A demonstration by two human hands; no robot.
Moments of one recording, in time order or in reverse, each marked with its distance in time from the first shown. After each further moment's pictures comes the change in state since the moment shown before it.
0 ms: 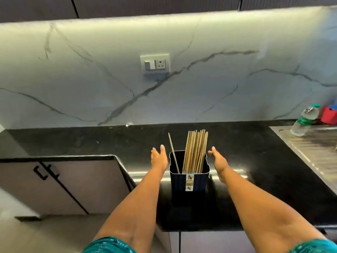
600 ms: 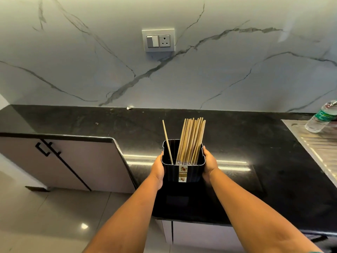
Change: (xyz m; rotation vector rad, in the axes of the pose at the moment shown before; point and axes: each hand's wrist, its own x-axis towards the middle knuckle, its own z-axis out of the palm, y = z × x) left_hand -0.021 -0.055 0.033 -0.581 -0.251 -0.268; right_hand 0.017 0.038 0.028 0.349 -0.184 0.184
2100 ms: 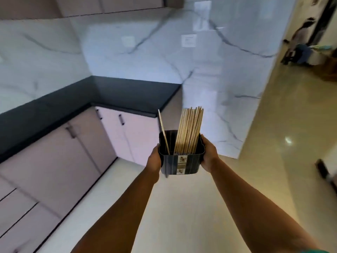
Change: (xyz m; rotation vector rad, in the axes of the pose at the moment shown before) left_hand -0.879 -0.372 -0.183 -0.735 1.808 0.421; right_hand -0.741 0.492 0.235 -0.710 -1.810 0.581
